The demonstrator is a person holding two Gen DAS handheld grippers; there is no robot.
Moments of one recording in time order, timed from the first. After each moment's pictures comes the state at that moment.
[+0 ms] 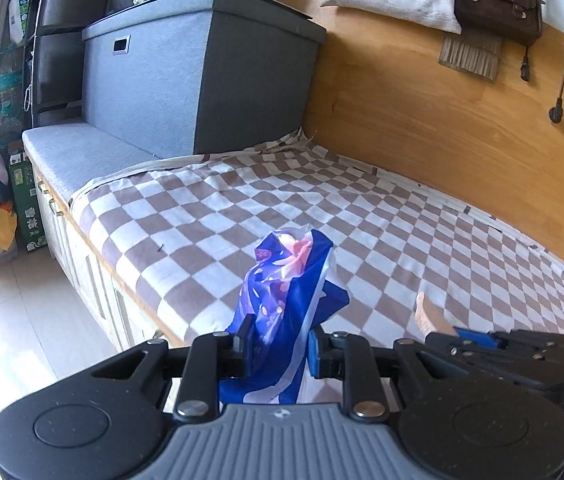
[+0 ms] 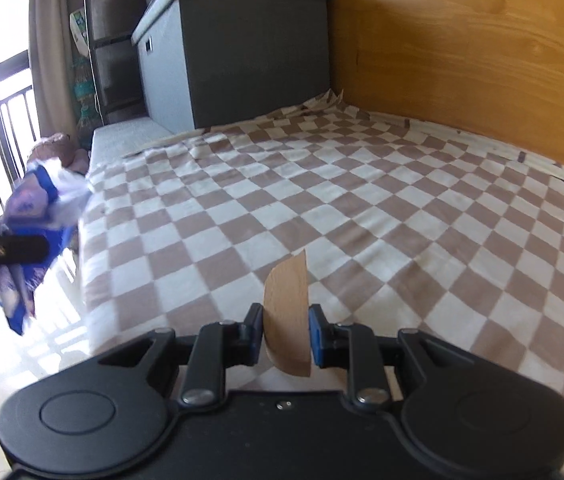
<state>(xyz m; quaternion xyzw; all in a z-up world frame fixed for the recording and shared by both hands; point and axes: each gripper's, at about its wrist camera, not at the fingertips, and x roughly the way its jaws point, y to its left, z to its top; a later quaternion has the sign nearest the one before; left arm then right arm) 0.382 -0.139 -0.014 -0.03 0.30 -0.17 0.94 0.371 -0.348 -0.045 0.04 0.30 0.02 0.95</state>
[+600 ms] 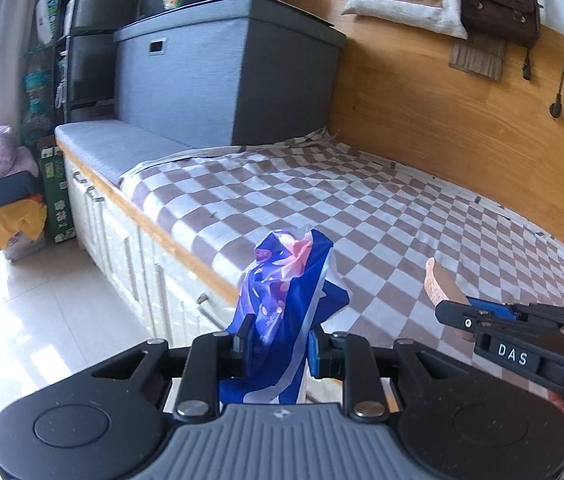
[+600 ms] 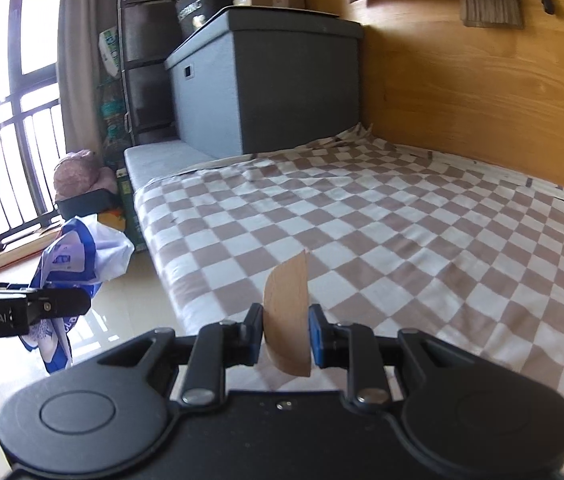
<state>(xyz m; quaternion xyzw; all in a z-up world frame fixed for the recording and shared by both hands) 0.323 -0.091 -0.026 -0.03 0.30 -0.14 0.94 0.313 -0.285 -0.026 0.03 0.26 0.03 0.96</state>
